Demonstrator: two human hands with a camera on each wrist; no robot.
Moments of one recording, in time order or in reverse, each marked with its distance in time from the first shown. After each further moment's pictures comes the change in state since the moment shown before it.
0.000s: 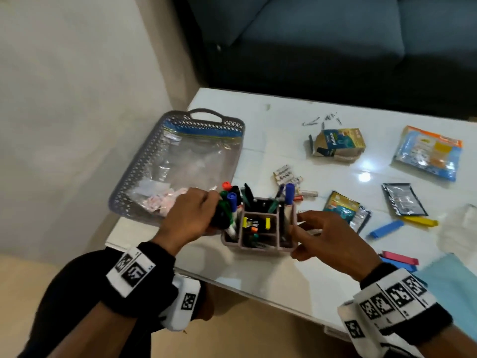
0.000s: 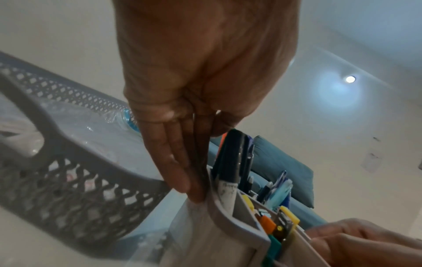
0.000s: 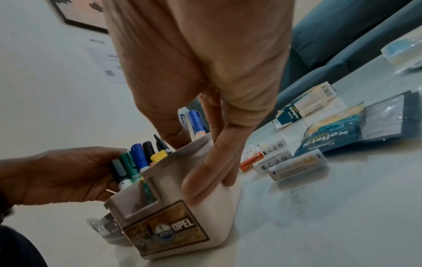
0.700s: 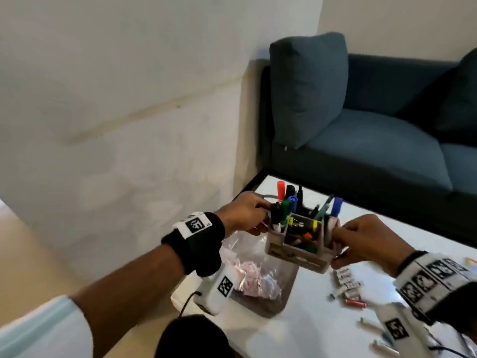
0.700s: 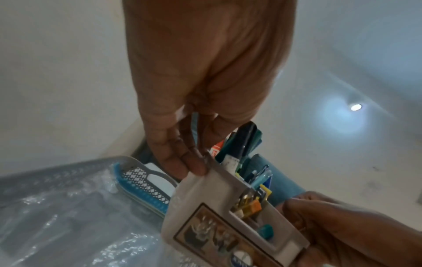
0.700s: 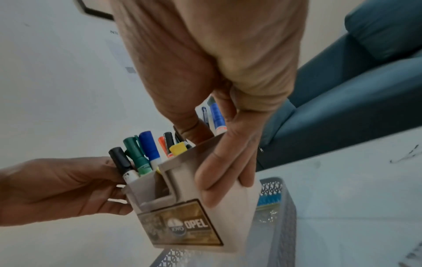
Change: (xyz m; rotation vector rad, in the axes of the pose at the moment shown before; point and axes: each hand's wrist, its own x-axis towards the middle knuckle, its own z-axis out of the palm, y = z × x) left_hand 0.038 0.029 -0.145 -0.264 -0.192 0.130; right_hand 0.049 -0.196 -0.001 -0.131 0.038 -0.038
